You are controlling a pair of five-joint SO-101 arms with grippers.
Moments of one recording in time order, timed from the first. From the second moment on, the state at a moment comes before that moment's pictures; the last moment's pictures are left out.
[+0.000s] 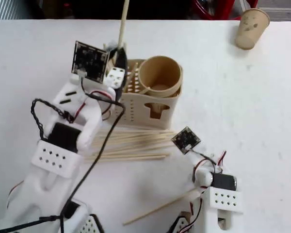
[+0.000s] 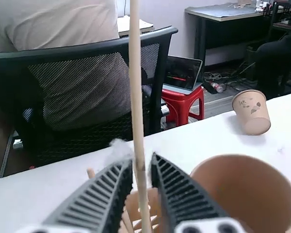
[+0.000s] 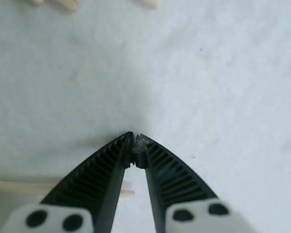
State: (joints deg) left arm 14.0 -41.2 38.9 23.8 -3.5; right arm 4.6 -69.2 88.8 57.1 49.1
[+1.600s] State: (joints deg) left arm 11.2 -4.6 -25.3 71.0 -6.6; right arm 2.1 -69.2 90.5 50.1 49.1
